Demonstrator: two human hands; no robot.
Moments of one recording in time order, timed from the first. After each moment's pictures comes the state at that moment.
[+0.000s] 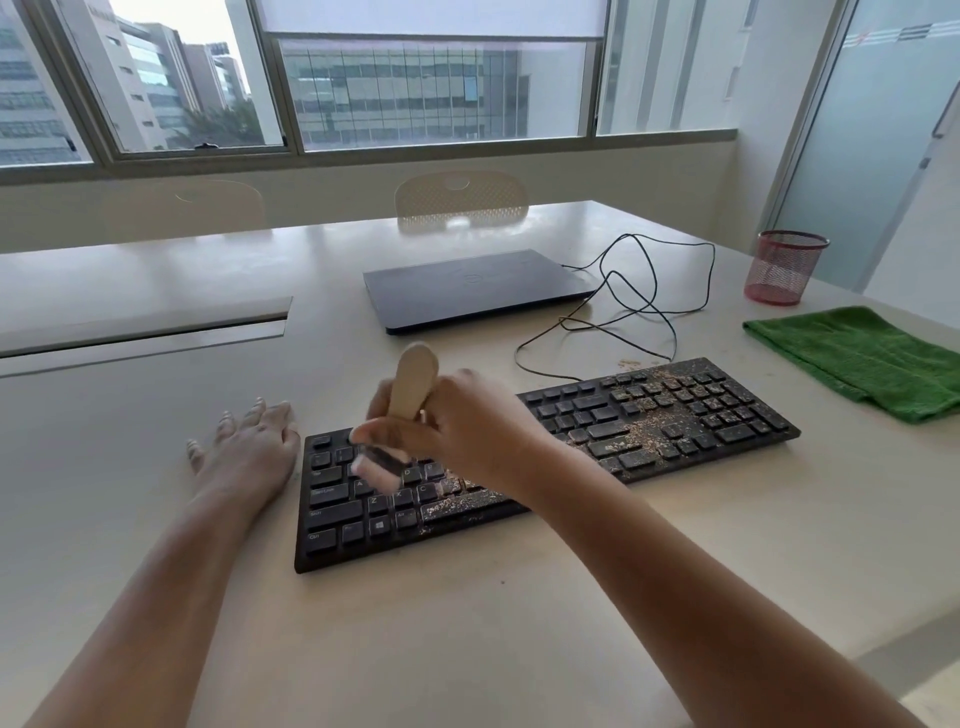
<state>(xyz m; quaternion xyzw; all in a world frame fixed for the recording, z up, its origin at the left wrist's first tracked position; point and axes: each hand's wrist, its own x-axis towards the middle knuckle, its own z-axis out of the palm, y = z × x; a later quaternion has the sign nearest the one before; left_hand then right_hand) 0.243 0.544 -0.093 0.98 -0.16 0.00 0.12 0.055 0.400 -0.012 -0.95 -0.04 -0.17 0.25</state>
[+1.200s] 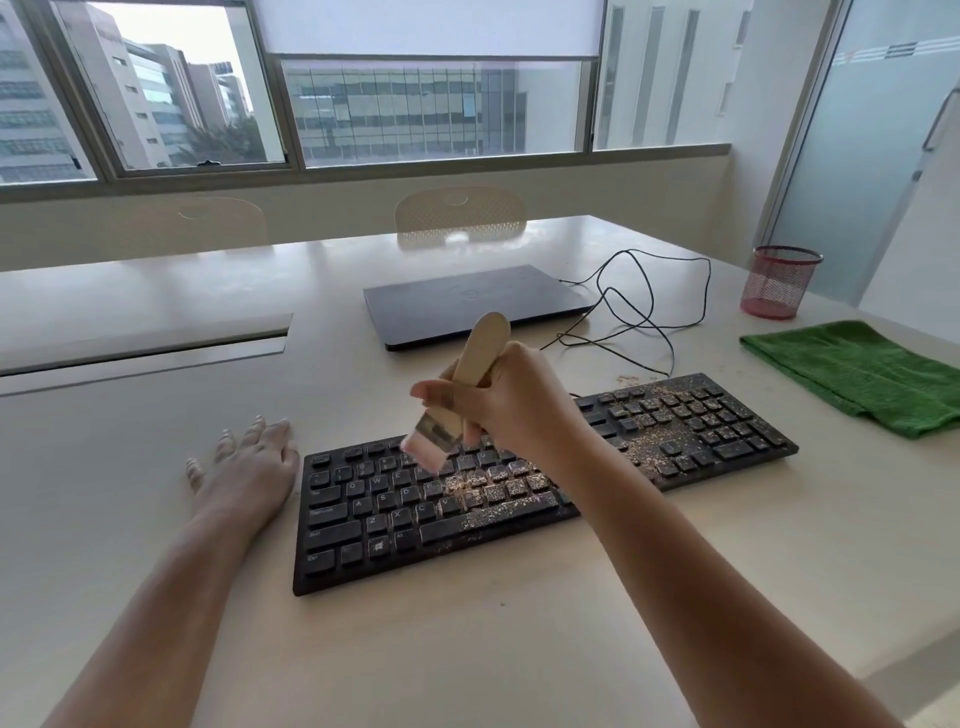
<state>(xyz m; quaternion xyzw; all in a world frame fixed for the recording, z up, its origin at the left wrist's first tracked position) 0.242 0.544 -0.092 0.98 -0.17 0.00 0.12 0.055 0.366 -0.006 -0.88 0.08 -0.23 0.41</state>
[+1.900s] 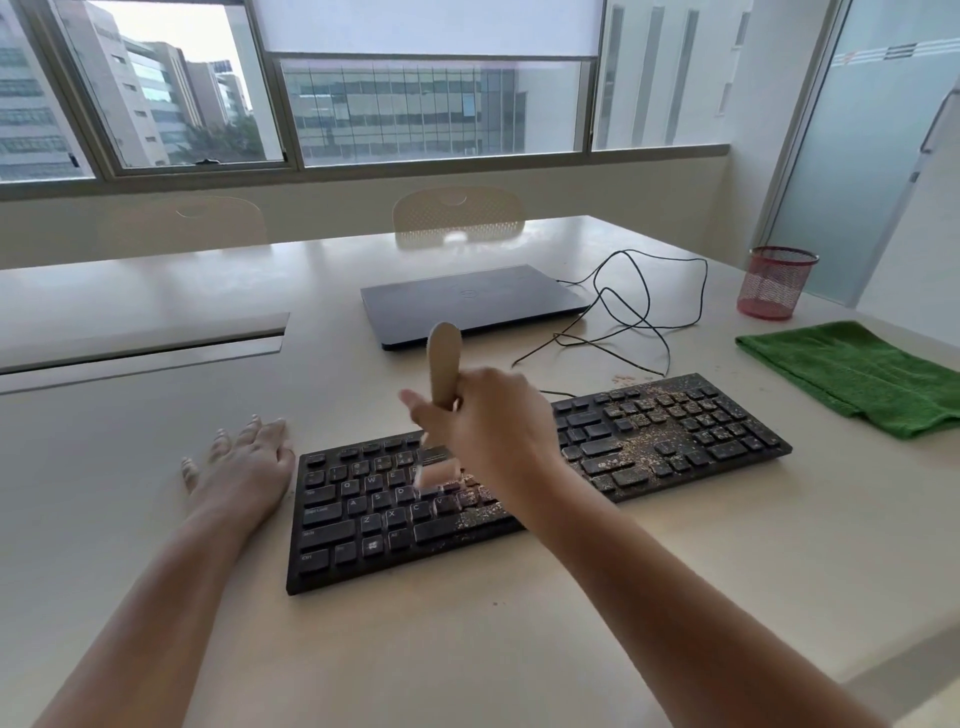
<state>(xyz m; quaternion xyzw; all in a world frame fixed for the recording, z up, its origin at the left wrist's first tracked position) 0.242 0.545 -0.093 0.98 -0.16 0.00 0.12 0.053 0.393 -0.009 -0.92 0.19 -0.22 0.25</state>
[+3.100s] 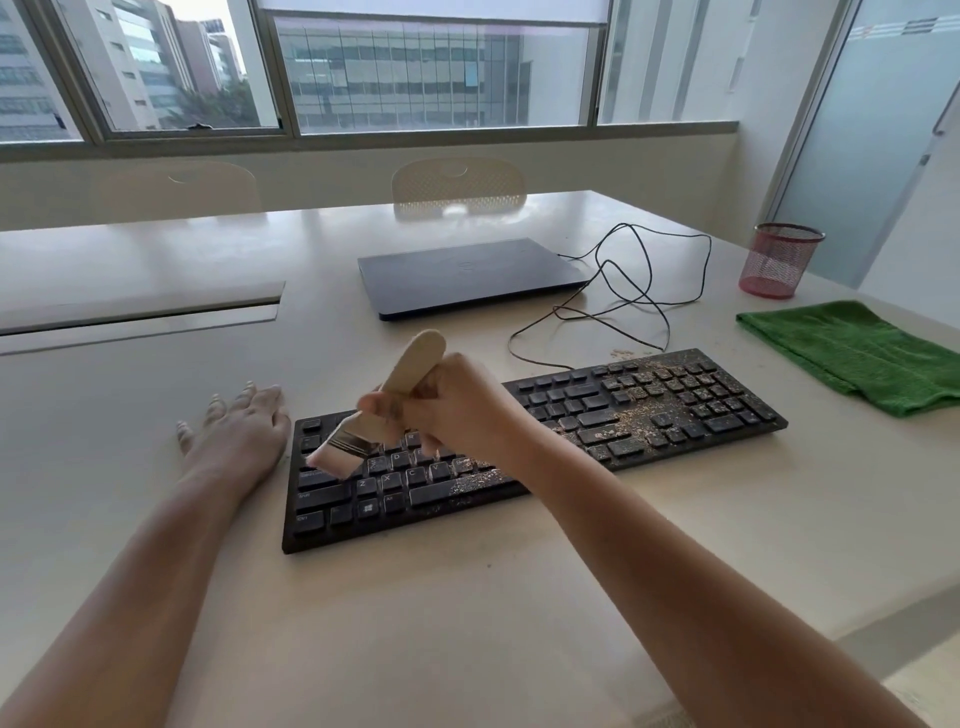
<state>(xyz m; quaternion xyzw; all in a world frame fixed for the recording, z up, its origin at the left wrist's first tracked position) 0.243 0.544 -0.093 0.98 -0.17 0.00 0.12 0.072 0.388 -0.033 -0.87 0.04 -0.13 0.47</state>
